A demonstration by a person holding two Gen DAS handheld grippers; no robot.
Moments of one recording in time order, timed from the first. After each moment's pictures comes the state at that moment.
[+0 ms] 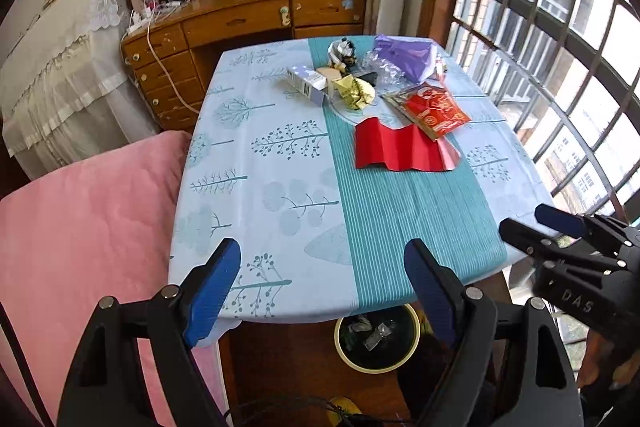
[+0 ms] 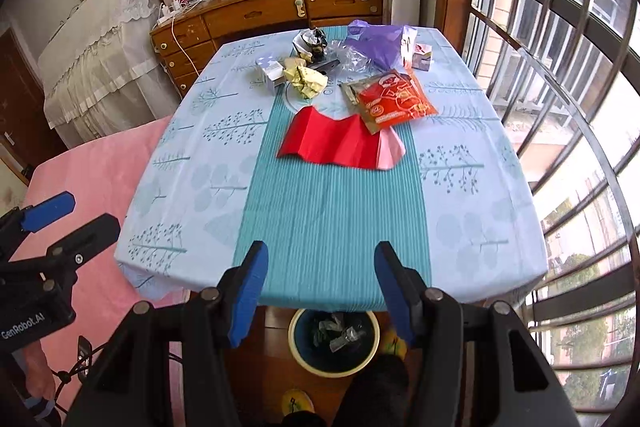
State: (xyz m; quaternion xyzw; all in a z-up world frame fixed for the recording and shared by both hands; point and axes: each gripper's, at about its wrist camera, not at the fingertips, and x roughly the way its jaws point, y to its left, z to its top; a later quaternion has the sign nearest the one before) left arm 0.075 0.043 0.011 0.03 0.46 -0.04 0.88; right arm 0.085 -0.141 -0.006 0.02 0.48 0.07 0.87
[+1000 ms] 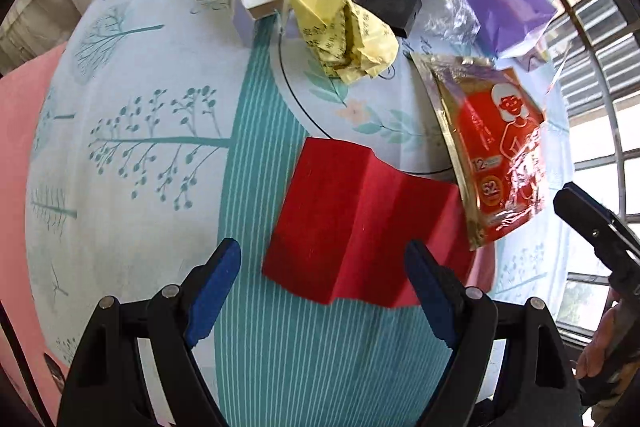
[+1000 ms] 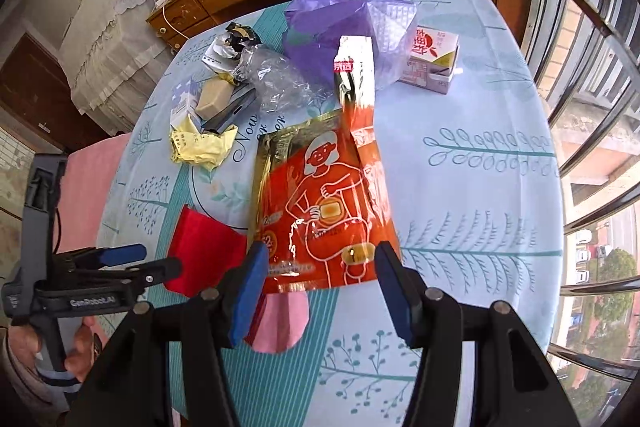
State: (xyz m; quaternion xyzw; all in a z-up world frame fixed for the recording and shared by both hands) left arm 0.329 -0.038 -0.142 -0.09 0.66 0.00 0.74; right arm 0.353 -0.260 -0.089 0.06 0.56 0.19 0.80
